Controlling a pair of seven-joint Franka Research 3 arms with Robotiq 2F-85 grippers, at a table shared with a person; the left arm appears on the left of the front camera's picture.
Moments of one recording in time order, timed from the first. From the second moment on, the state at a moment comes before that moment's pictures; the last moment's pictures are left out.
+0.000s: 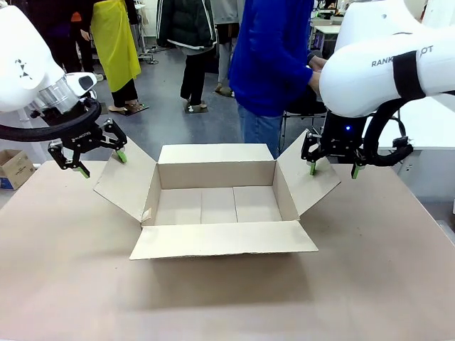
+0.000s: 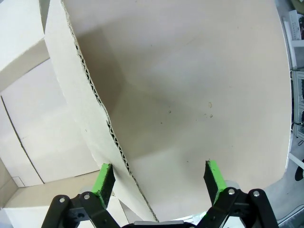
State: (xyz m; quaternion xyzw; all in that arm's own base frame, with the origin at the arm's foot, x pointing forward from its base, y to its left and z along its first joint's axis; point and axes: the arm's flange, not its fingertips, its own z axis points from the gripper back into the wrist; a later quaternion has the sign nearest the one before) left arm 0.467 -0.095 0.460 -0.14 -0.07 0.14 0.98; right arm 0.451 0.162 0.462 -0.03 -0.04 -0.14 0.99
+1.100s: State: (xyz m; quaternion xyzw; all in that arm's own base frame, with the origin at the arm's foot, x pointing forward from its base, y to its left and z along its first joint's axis) left arm 0.467 -0.095 0.460 -0.14 -0.07 0.14 0.98; right arm 0.451 0.162 0.462 -0.03 -0.04 -0.14 0.99
